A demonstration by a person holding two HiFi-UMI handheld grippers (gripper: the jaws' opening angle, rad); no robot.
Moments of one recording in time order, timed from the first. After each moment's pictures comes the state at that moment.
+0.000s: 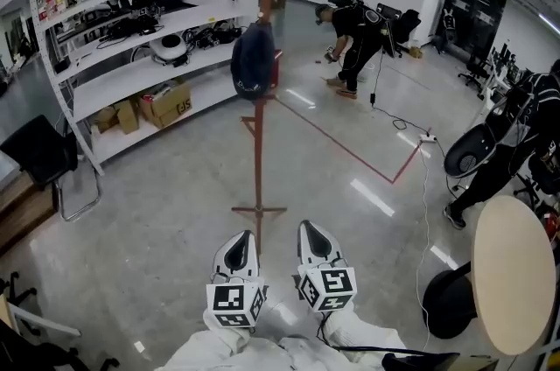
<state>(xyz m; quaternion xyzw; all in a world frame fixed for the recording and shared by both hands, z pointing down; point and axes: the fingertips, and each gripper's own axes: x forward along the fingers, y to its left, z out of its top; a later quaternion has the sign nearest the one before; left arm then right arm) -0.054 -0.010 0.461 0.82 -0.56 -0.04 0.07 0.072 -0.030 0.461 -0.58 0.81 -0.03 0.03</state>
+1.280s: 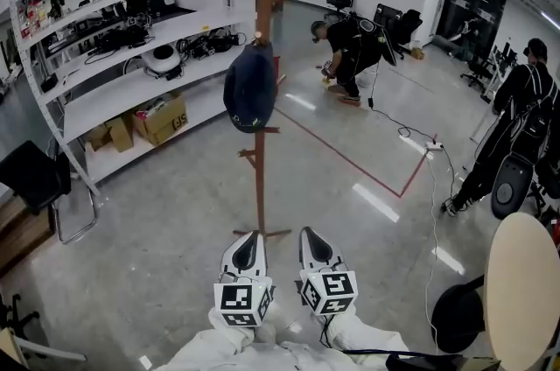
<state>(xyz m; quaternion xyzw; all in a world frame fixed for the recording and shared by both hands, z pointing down) -0.039 -0.151 0.463 0.84 -0.54 -0.03 0.06 0.072 -0.162 0.480 -0.59 0.81 -0.05 0.02</state>
